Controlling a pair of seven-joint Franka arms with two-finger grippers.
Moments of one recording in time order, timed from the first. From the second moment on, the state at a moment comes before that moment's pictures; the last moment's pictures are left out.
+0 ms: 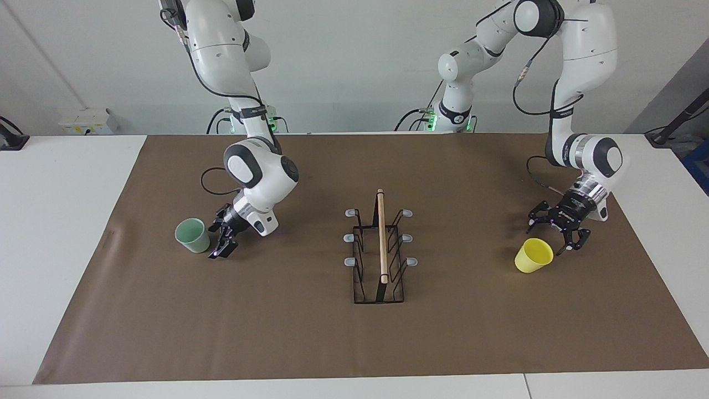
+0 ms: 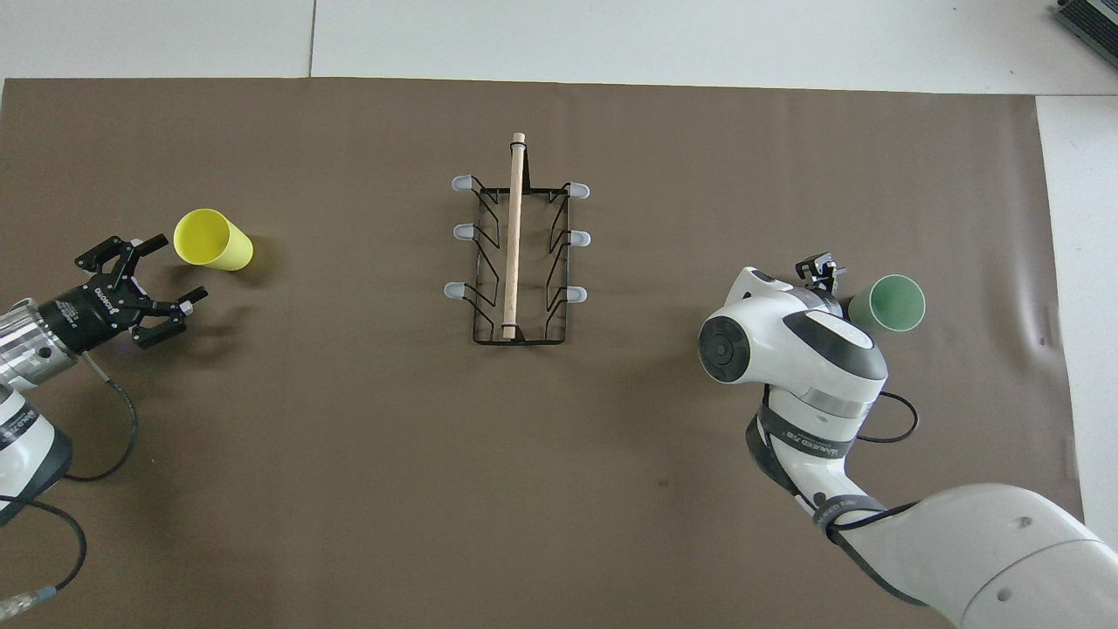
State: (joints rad) left arm 0.47 0.42 -0.06 -2.07 -1.53 1.99 -0.66; right arm 0.23 0.35 0.00 -2.12 -1.15 2.15 -0.67
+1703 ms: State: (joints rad) left arm 0.37 0.49 -0.07 -2.03 -1.65 2.07 -0.58; right arm 0.11 0.35 0.00 -2.15 -1.30 2.22 -0.66
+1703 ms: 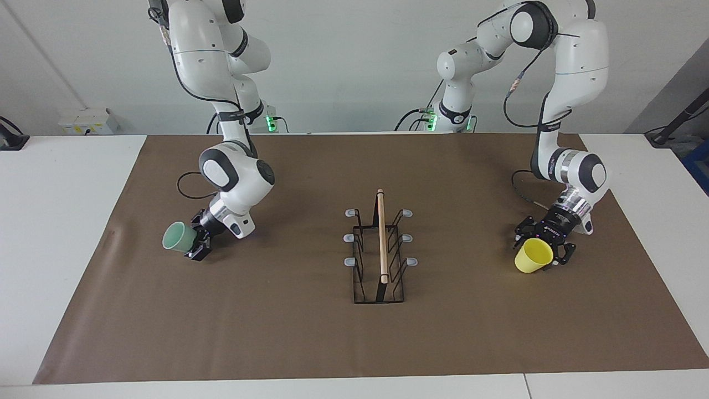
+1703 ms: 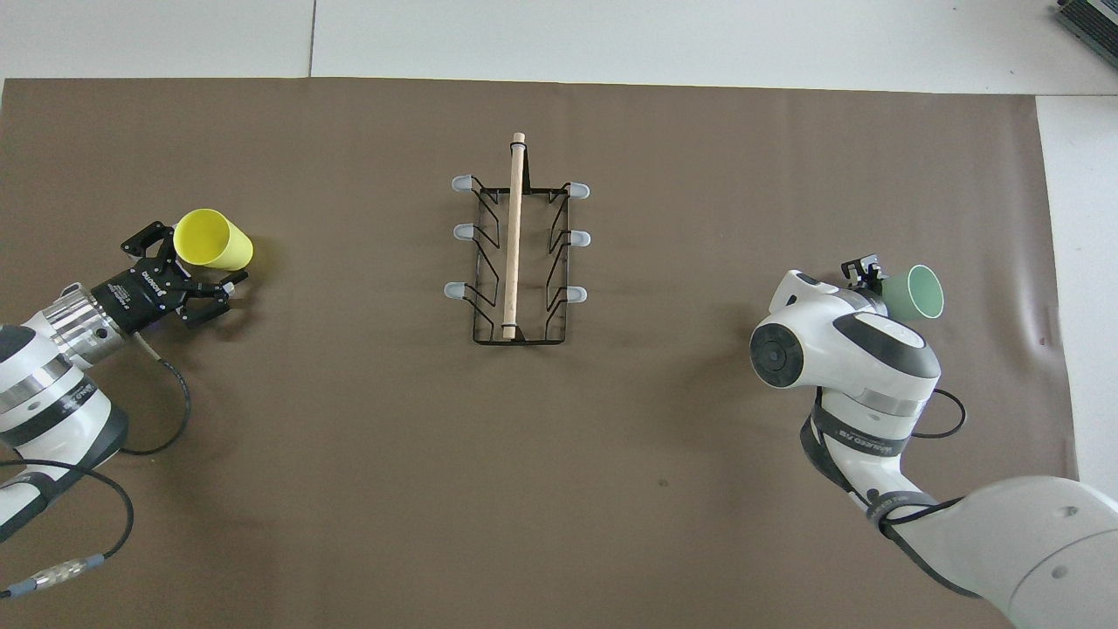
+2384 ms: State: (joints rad) left arm 0.35 0.51 -0.07 -2.01 -1.67 2.09 -0.57; right arm 0.11 0.24 0.01 -2.11 -1.00 2.22 -0.79
